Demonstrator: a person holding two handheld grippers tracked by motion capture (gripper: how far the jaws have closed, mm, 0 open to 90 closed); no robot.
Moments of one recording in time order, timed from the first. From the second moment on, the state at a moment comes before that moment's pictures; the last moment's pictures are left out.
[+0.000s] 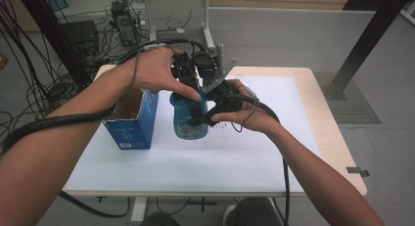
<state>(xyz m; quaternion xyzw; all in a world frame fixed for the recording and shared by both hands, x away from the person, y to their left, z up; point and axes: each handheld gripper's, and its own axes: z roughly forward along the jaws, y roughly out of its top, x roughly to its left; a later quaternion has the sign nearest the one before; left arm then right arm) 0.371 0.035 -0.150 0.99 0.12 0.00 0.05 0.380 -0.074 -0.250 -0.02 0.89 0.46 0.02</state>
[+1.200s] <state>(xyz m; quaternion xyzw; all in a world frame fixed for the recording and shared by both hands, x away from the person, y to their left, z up) 0.369 0.034 -0.148 0.99 0.11 0.01 0.05 0.380 -0.076 -0.248 -0.02 0.89 0.46 0.02</state>
